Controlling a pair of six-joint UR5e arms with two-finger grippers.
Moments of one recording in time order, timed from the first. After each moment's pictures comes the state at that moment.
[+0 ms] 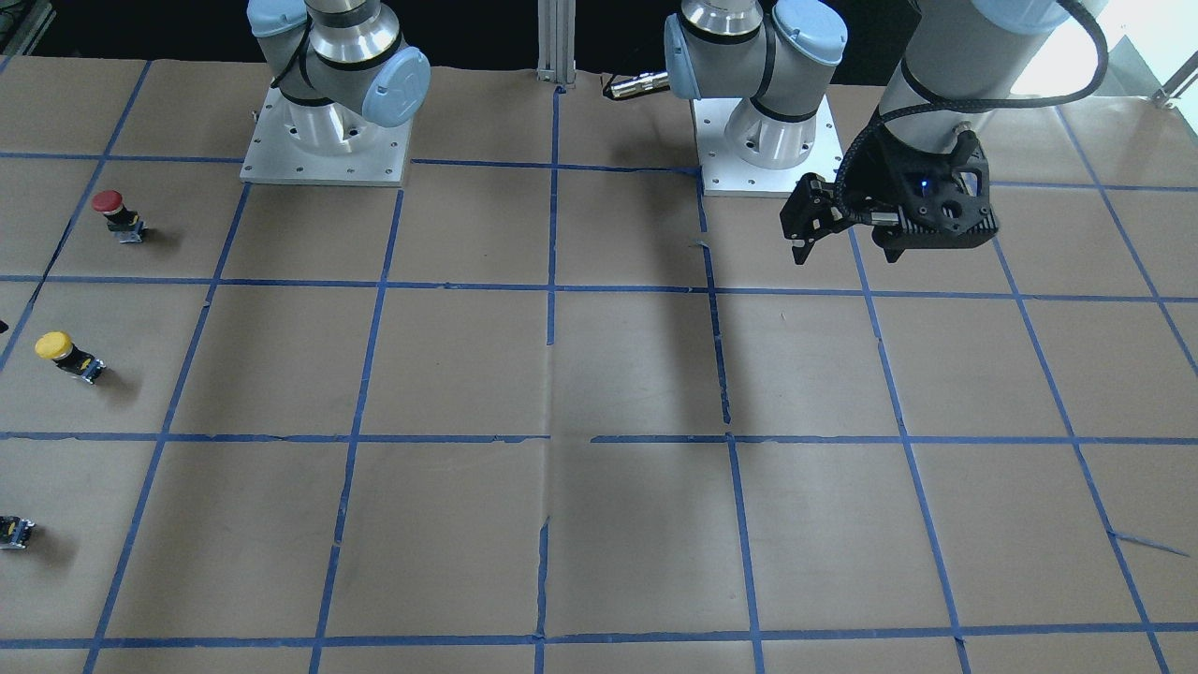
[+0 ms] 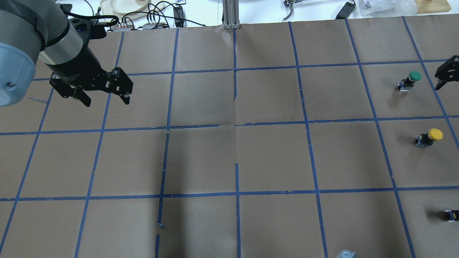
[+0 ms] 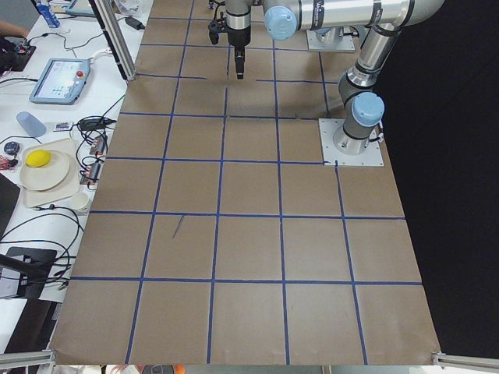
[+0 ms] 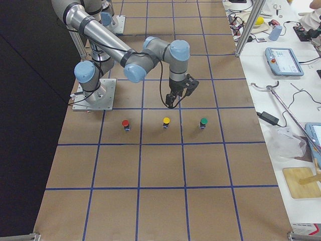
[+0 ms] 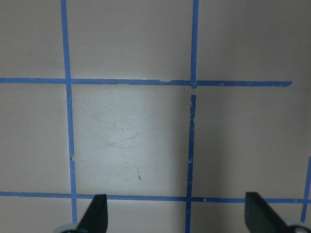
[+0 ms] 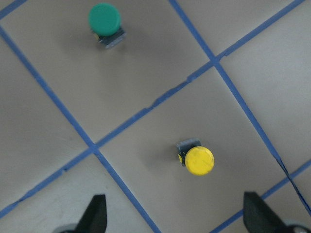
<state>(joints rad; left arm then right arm) -1.49 -1.54 -1.67 -1.53 1.60 0.05 1.02 -1.47 1.67 -1.82 -1.63 0.01</state>
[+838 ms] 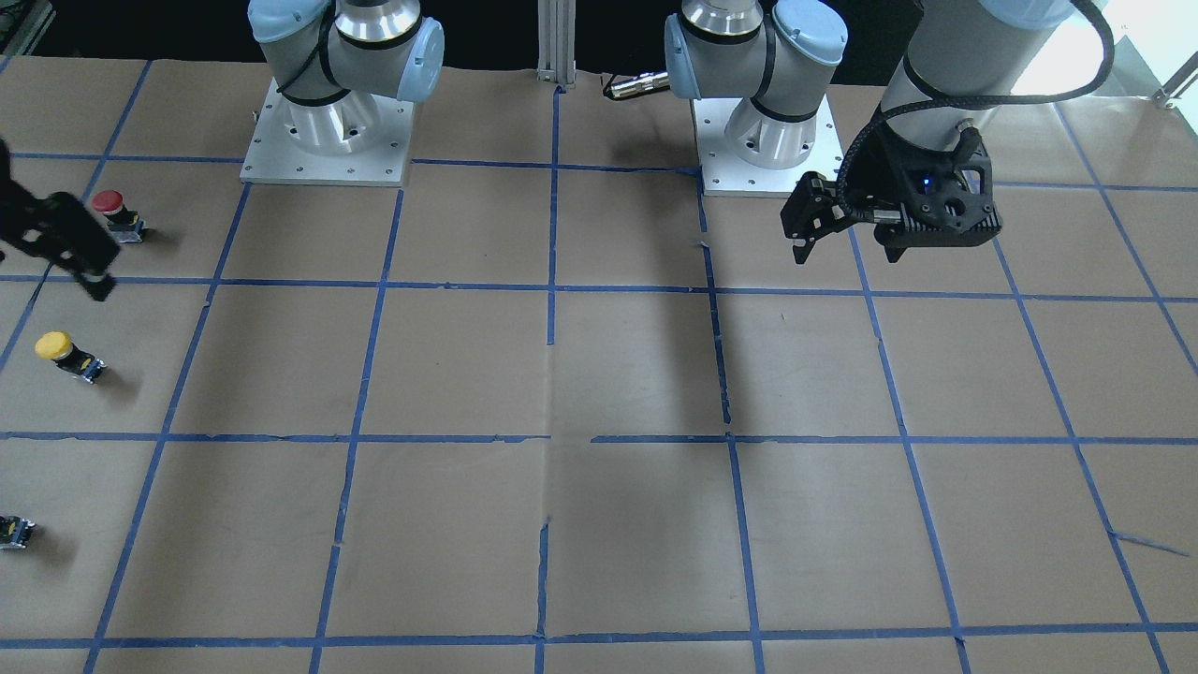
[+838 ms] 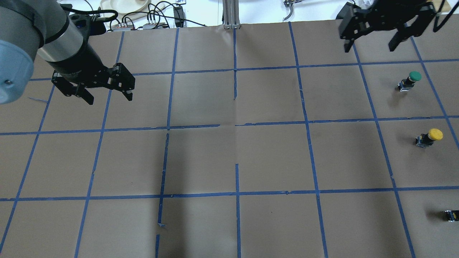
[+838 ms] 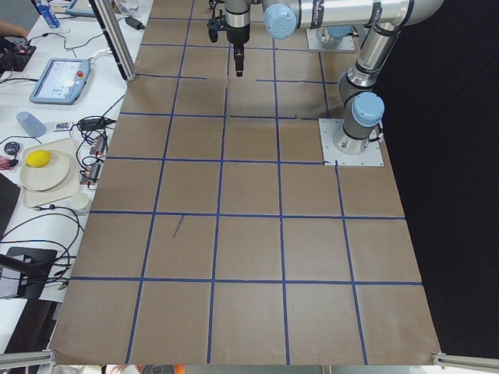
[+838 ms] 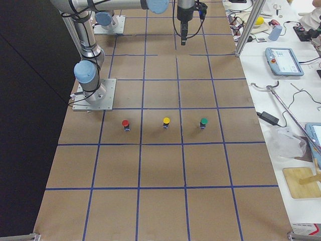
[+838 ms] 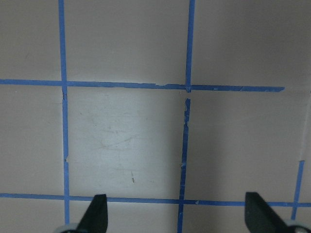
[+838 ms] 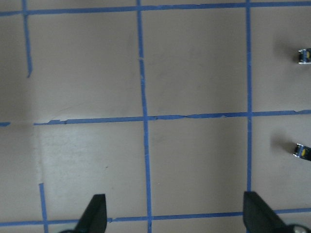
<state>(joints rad) -1.49 -1.54 -1.66 -1.53 1.55 0.00 1.55 -1.51 1.39 -1.51 -1.58 -0.03</state>
